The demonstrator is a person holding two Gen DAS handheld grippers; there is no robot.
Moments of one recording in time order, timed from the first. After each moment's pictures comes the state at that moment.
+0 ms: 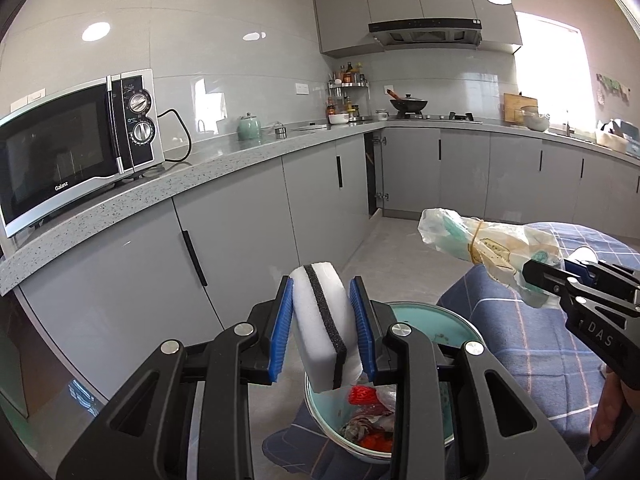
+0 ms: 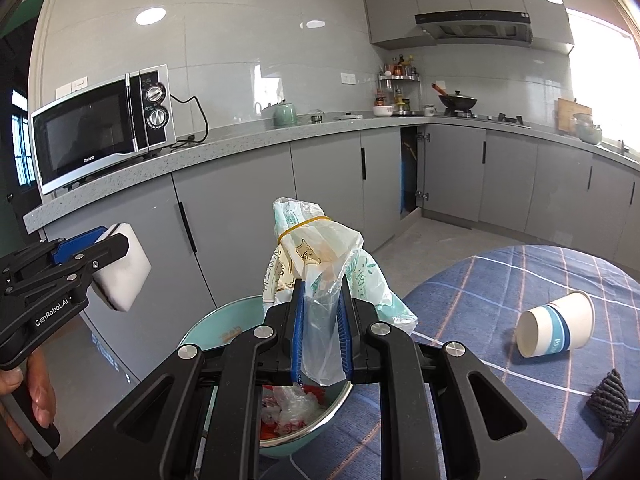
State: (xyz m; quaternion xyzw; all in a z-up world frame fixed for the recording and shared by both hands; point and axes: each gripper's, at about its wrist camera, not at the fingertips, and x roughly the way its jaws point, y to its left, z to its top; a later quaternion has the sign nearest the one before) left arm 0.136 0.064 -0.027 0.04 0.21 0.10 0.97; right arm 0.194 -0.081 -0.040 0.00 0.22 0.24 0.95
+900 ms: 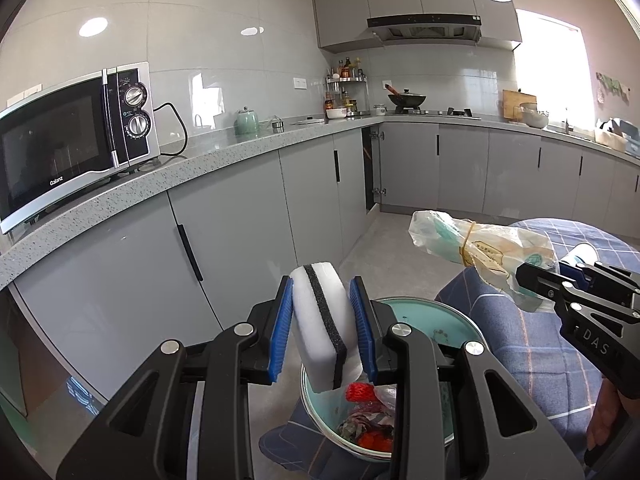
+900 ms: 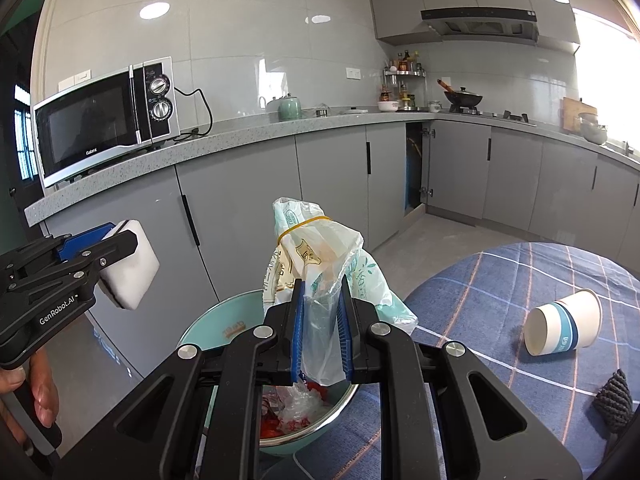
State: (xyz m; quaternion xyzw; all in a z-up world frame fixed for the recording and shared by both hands) left arm 0.144 0.066 -0.031 0.03 0.22 0.10 0.97; right arm 0.197 -0.074 -0.043 -0.01 0.23 0.25 0.94
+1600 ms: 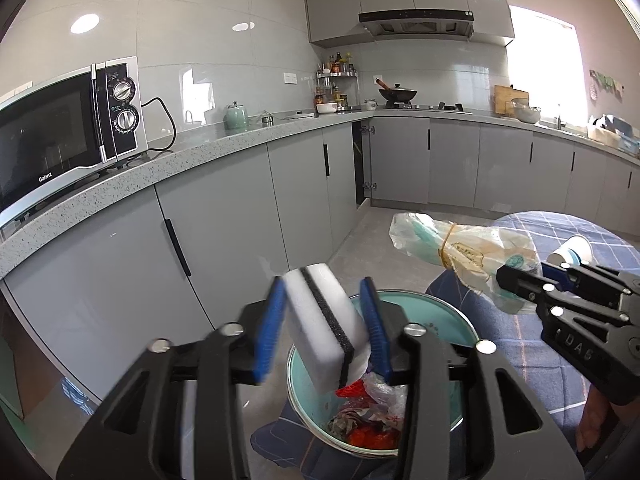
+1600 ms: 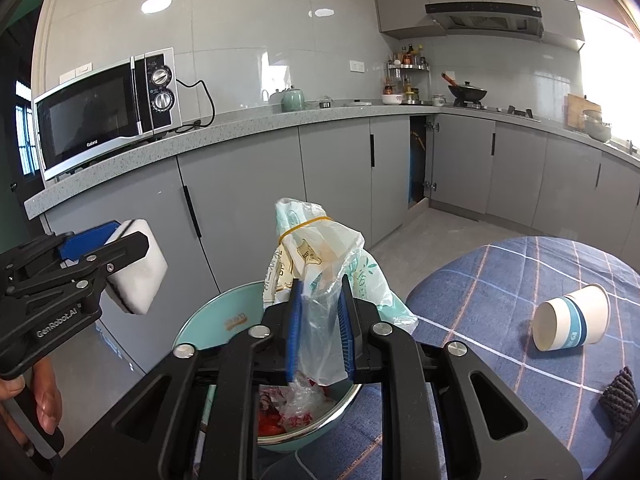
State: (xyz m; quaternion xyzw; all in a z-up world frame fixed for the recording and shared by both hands) left arm 0.149 0.065 -0.039 0.03 0.23 0.08 0.97; right arm 0.203 -0.067 -0.051 -0.01 0.24 0.25 0.94
